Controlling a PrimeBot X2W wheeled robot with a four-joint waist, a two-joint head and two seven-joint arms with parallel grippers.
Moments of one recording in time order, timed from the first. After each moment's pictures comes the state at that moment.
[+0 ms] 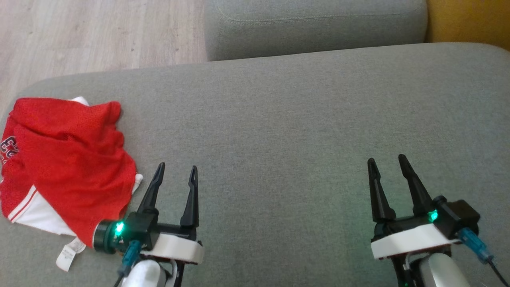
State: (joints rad) left arm -0.12 0.06 -0.29 0.29 -0.16 0.03 -0.25; right arm -0.01 -0.04 0.12 0.18 0.20 0.13 -0.25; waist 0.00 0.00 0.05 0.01
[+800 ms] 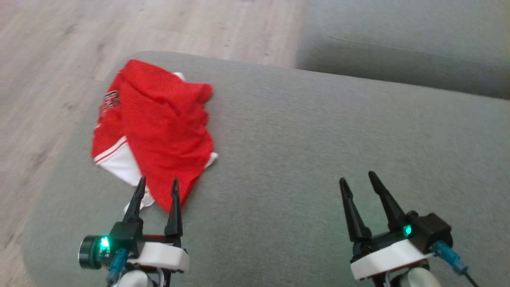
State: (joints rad) left arm -0.08 0.05 -0.18 0.34 -0.12 0.03 -0.25; right arm 0.03 -0.04 0.23 0.18 0.20 0.13 -0.25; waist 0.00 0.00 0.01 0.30
